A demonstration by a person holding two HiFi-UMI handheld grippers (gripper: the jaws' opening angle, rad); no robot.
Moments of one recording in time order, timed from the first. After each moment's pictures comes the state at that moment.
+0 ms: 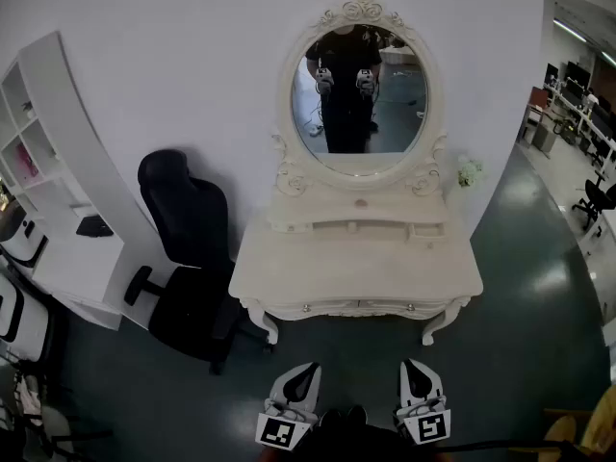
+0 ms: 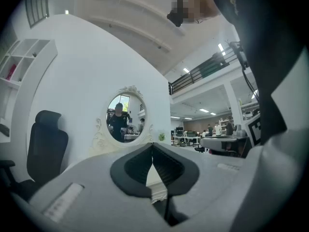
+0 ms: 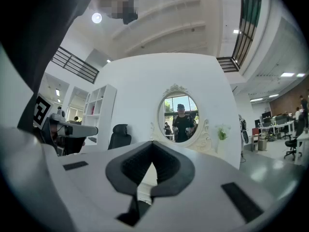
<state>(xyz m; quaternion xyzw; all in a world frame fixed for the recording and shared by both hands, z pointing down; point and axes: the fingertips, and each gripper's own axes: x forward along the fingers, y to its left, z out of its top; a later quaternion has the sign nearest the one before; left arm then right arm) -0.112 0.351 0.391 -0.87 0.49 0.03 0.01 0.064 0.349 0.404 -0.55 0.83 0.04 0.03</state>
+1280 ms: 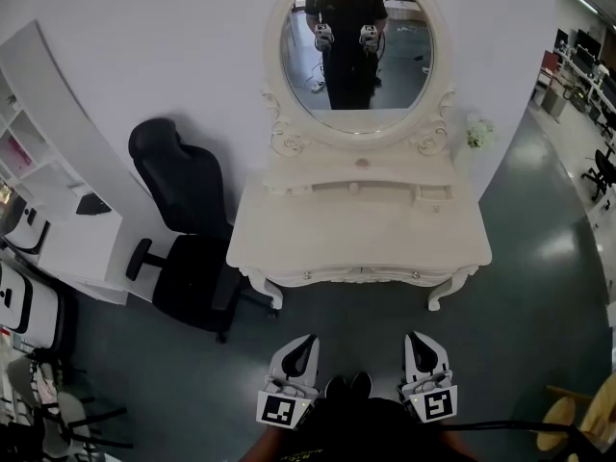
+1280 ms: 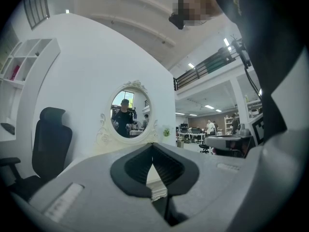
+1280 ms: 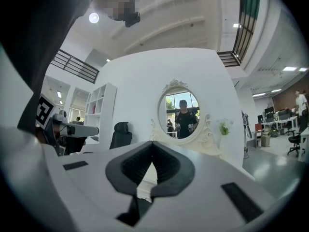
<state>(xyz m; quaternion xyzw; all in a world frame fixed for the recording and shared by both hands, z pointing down) -0.108 0.325 0.408 -0.86 0.51 0.01 -0.01 0.076 0.323 0.420 -0.53 0.85 0.02 0.03</state>
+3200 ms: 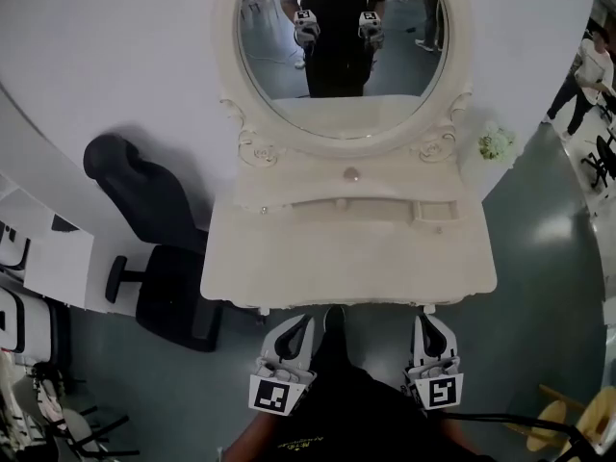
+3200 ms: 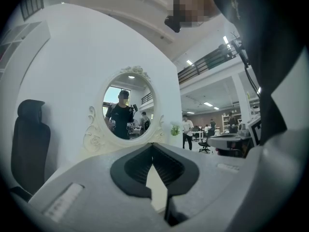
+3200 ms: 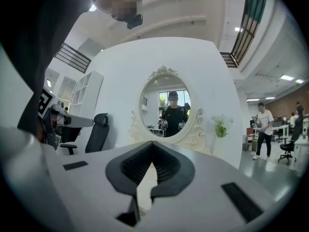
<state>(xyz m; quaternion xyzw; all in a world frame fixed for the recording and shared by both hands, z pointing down) -0.082 0.116 0.420 -0.87 0.49 -0.01 -0.01 0.127 0.124 0.440 -0.58 0.82 0.03 0.00</state>
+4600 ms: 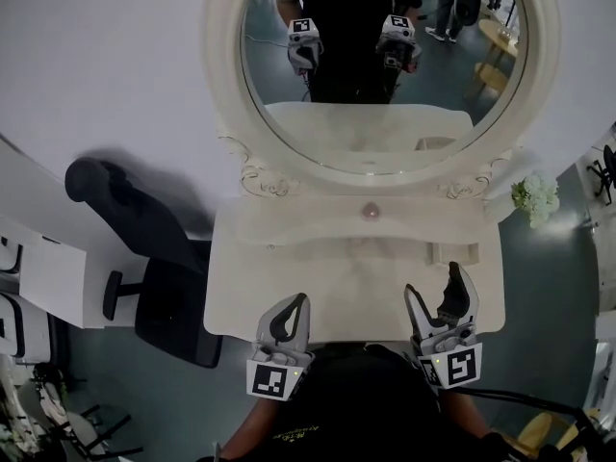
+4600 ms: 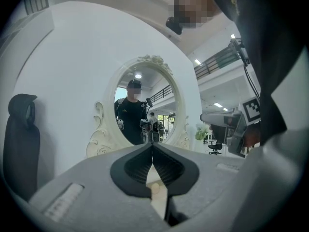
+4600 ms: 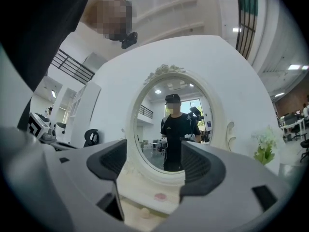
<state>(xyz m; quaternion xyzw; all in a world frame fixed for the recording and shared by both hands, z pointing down) -0.133 -0.082 0.401 -0.85 0.52 0.00 -0.02 0.077 -0.104 0.339 -0.53 0.84 0.06 0.07</state>
